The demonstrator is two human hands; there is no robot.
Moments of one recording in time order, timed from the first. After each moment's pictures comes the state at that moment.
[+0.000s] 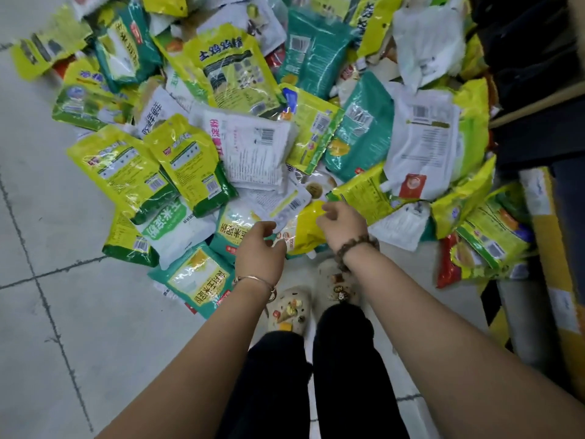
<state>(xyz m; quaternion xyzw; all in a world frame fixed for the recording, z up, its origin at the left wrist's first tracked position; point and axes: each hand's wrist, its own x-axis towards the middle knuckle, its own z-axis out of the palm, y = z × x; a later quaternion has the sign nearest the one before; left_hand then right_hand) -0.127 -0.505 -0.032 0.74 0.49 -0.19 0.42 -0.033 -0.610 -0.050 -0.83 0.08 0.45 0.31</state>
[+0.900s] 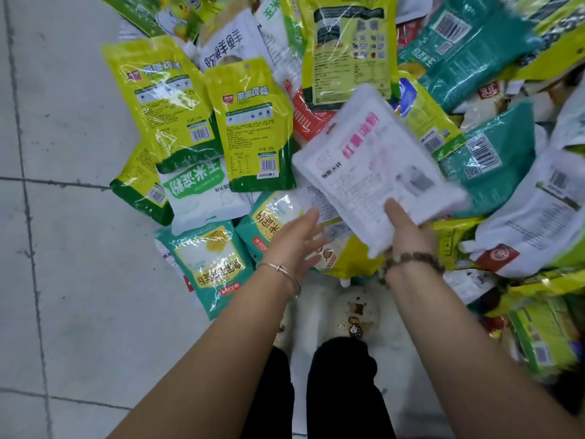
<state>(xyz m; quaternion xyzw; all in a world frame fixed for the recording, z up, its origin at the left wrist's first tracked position) -0.117 -0.449 -0.102 0.20 0.65 -0.09 0.73 -0.015 -0.543 -0.113 -0.70 0.37 0.32 0.52</state>
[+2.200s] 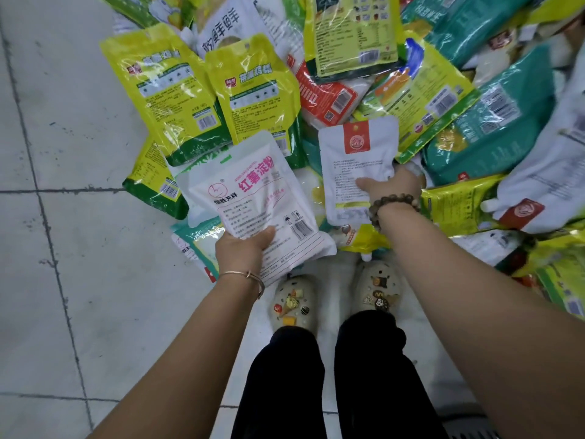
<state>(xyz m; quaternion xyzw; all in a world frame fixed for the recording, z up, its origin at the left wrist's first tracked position) -0.205 -0.419 -0.095 0.35 0.74 0.03 0.57 -0.022 -0.517 -0.154 -0.88 0.12 0.38 0.24</state>
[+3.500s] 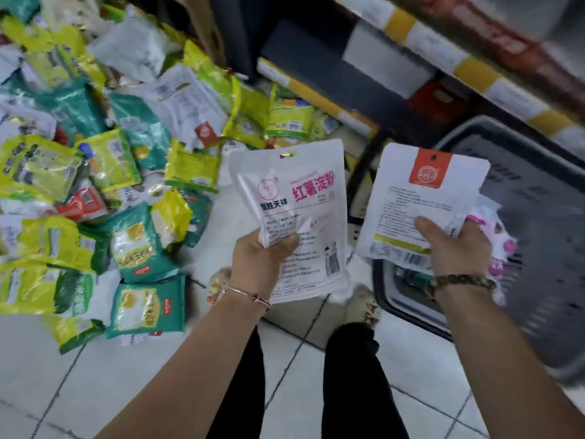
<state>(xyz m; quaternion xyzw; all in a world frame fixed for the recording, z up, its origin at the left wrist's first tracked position) -0.237 -0.774 0.145 0.68 0.24 -0.33 0.61 -0.301 -0.992 0.160 -0.68 0.60 -0.01 0.43</state>
